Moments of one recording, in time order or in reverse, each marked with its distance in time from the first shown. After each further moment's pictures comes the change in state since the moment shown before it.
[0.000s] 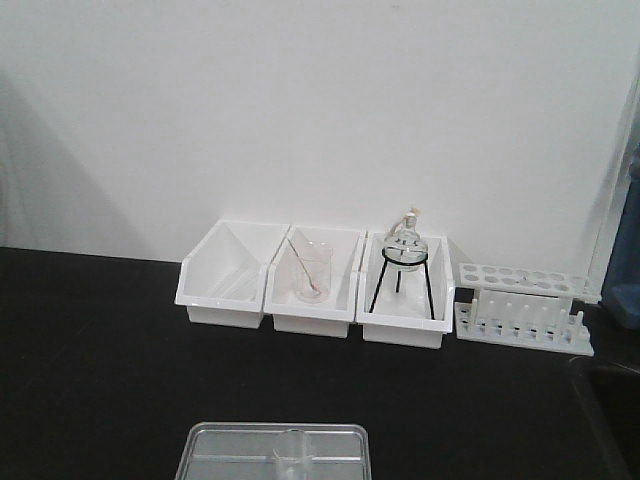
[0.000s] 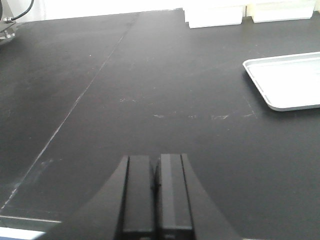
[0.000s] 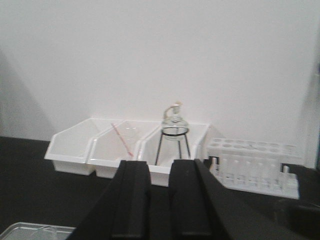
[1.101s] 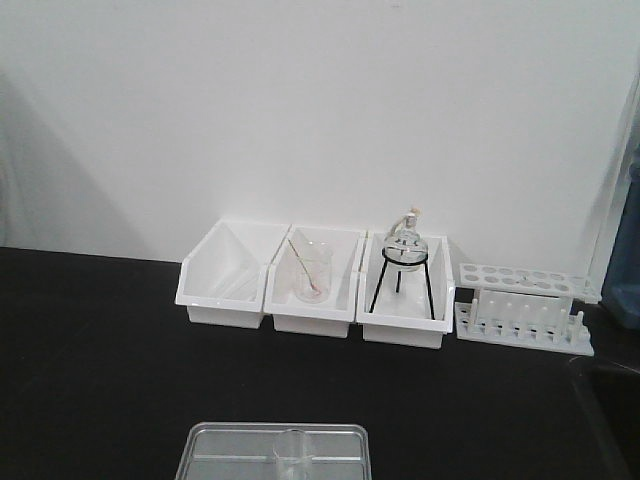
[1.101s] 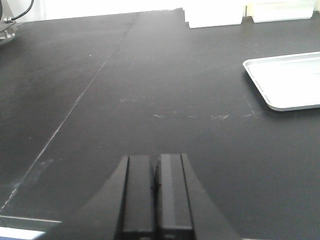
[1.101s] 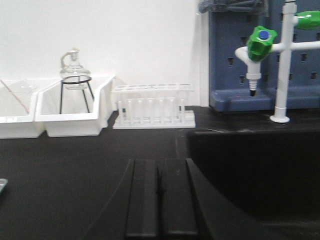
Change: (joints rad) left arm 0.000 0.000 0.000 0.000 0.000 0.000; right arm -0.249 -0.373 0.341 0.115 0.126 -0.151
